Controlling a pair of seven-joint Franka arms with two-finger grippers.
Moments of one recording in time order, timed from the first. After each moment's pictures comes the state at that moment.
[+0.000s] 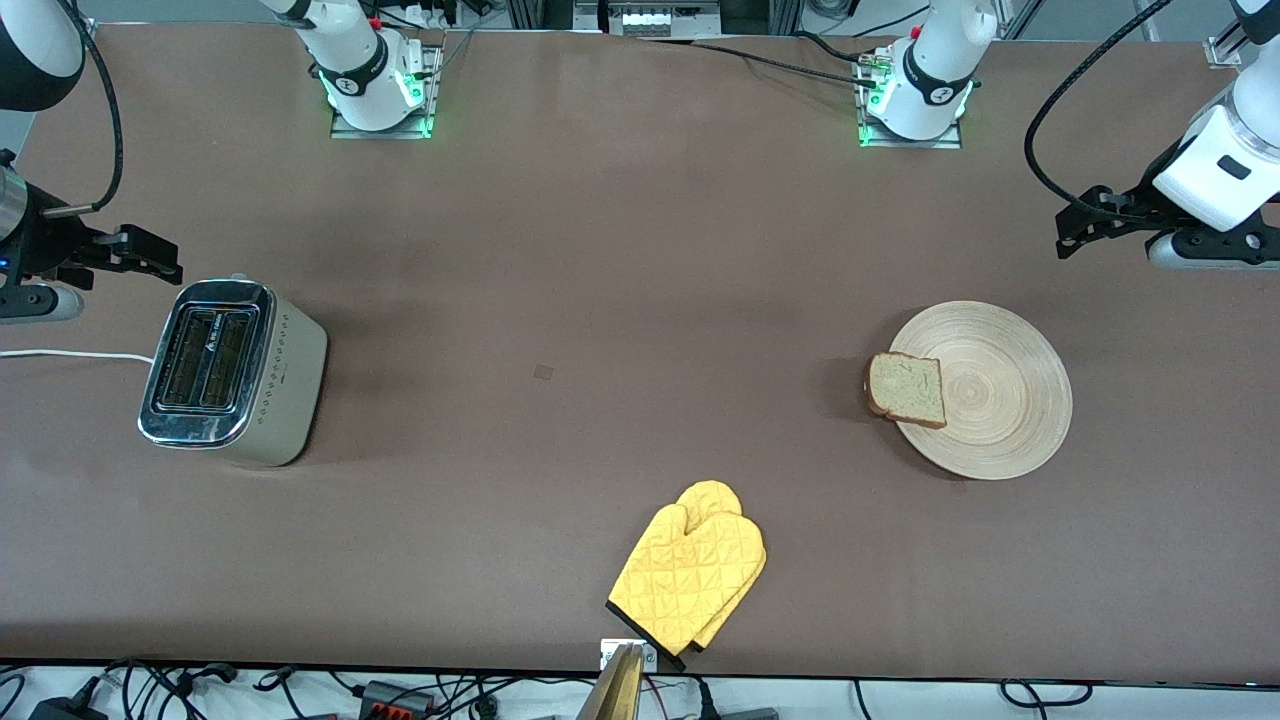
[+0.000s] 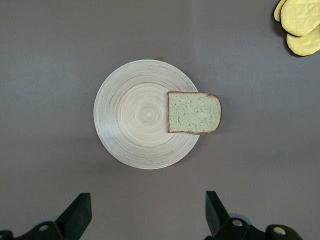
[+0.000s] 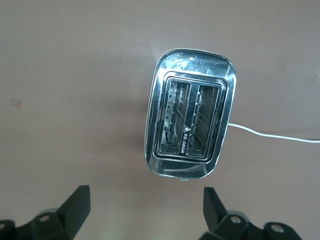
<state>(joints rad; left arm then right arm) -0.02 -0.07 -0.03 -1.74 0.03 1.66 -0.04 0.10 0.13 -0.11 -1.51 -0.04 1.56 -0.11</state>
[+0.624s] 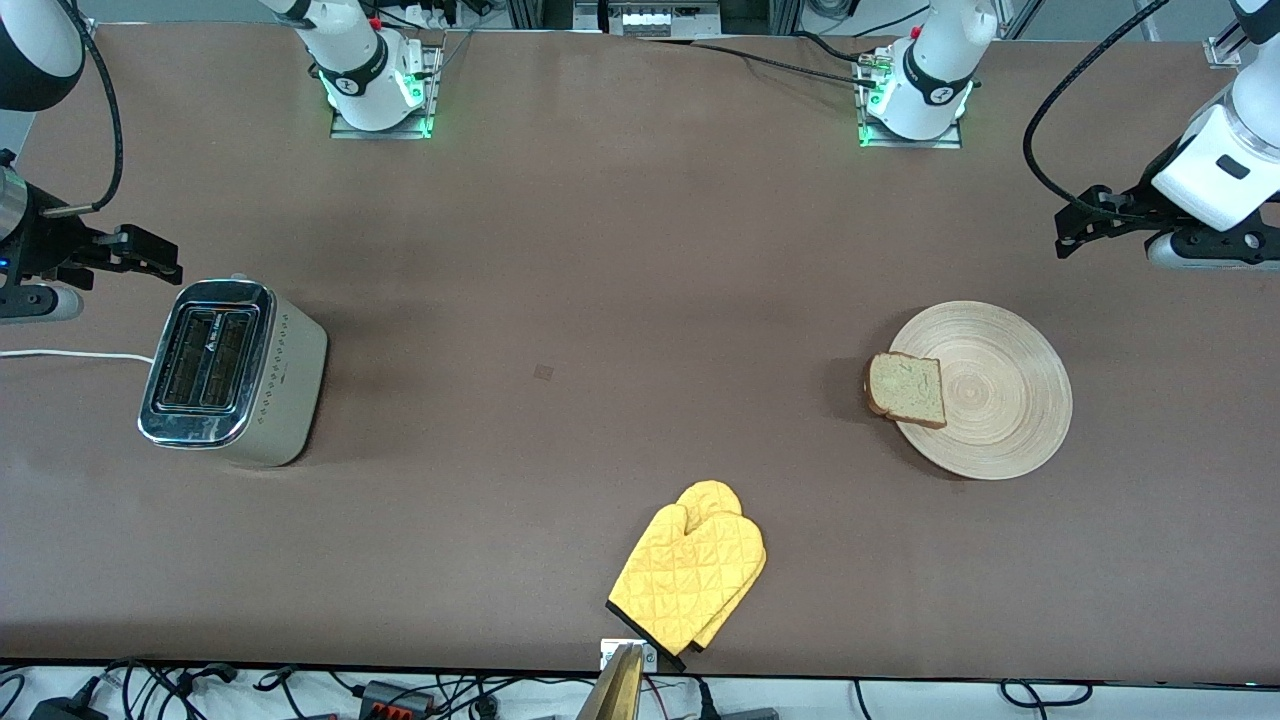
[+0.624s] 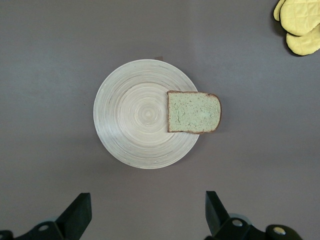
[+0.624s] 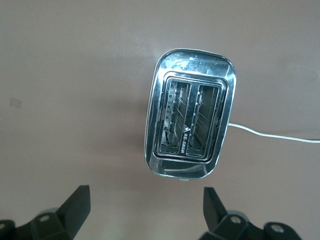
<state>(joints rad) -0.02 -0.07 -0.03 -1.74 0.03 1.66 -0.04 0.10 0.13 -0.11 -1.51 -0.04 1.56 -0.11</state>
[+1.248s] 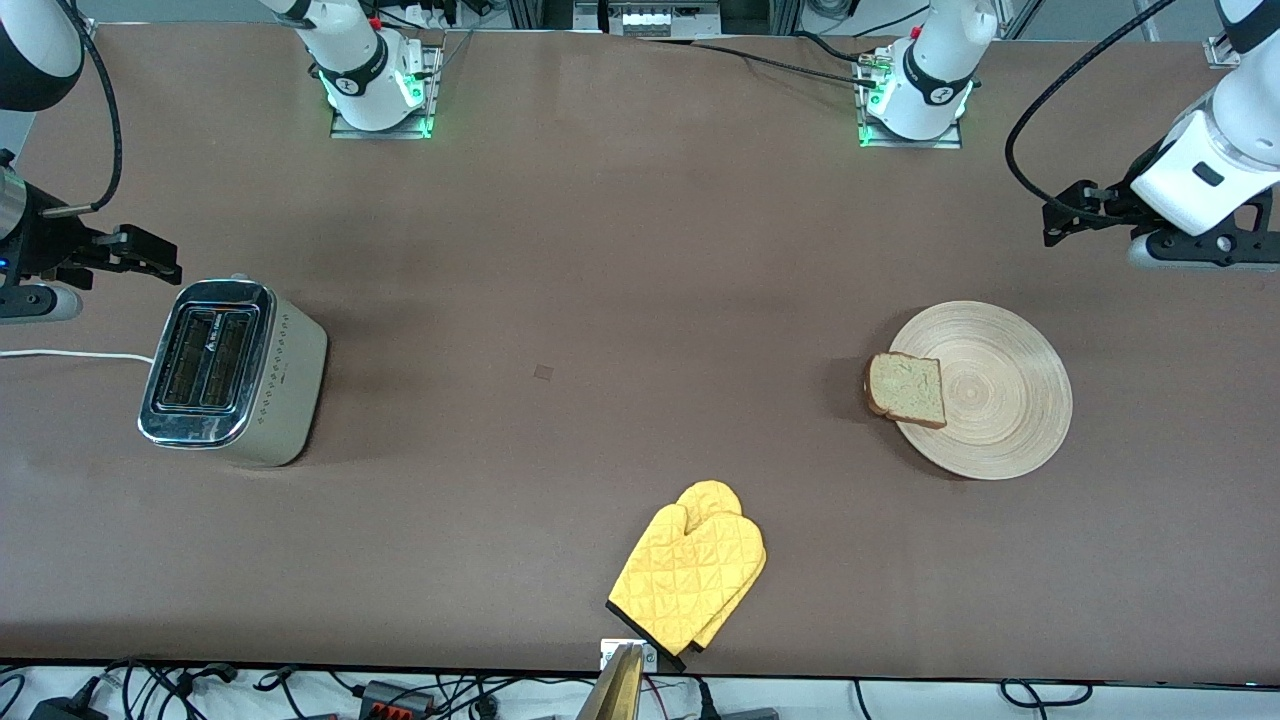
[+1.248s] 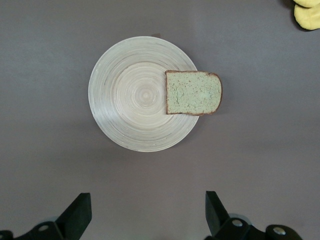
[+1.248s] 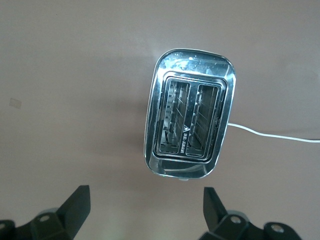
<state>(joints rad) -0.03 -0.05 -0.04 -1.73 0.03 1.59 -0.04 0.10 0.13 -0.11 -1.51 -0.04 1.56 -0.11</state>
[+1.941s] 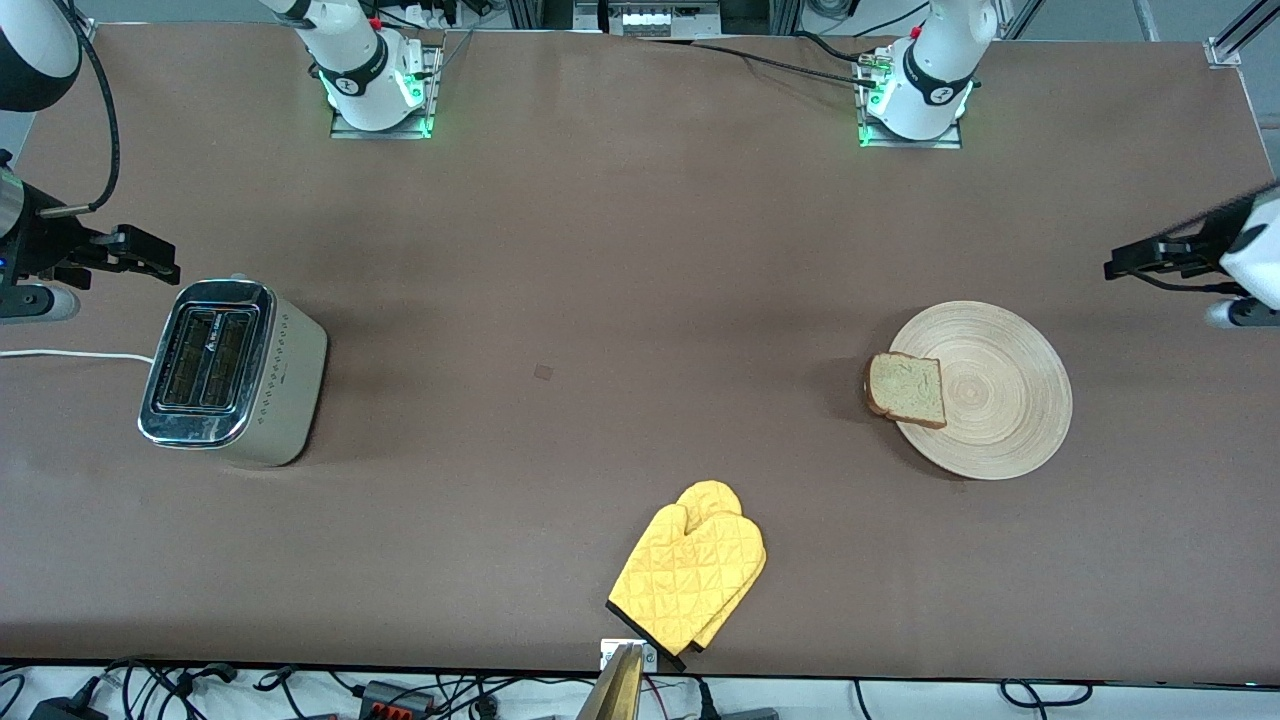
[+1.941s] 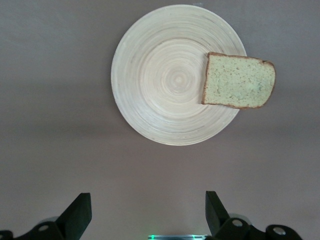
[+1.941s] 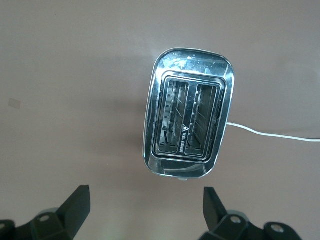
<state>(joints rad) 0.24 0.11 -0.01 -1.73 -0.06 1.60 0.18 0.09 0.13 -0.11 -1.51 -0.04 1.56 -0.11</state>
